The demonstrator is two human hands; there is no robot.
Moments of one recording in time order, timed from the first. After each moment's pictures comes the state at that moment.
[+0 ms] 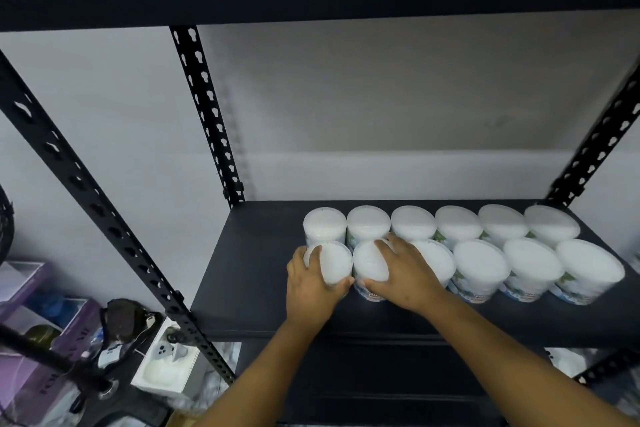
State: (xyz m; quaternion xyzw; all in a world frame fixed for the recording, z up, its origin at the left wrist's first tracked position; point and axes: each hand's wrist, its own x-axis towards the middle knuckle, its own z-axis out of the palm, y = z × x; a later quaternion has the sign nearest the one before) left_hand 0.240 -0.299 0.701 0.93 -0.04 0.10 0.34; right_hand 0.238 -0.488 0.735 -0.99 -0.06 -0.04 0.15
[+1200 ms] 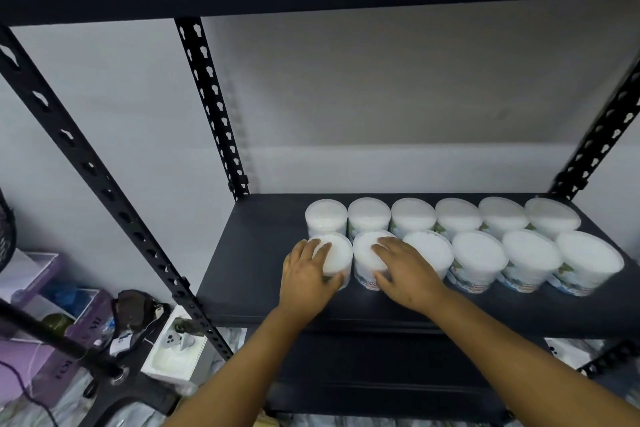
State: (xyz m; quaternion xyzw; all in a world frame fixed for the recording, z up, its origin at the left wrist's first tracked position) left_hand 0.234 -0.284 0.709 0.97 -0.13 0.10 0.20; right_hand 0.218 -0.493 0.736 -0.98 -0.14 -0.04 0.12
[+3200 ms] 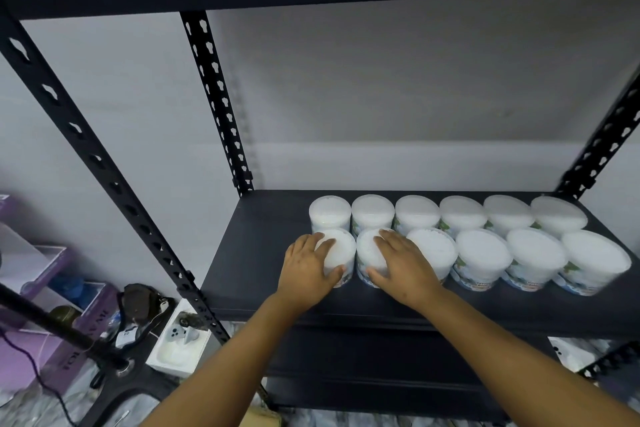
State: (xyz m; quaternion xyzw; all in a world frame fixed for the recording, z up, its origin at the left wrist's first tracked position) left_hand 0.241 -0.274 0.715 0.97 -0.17 0.08 0.16; right_hand 0.224 -0.484 0.726 -0.99 -0.11 -0.06 0.11
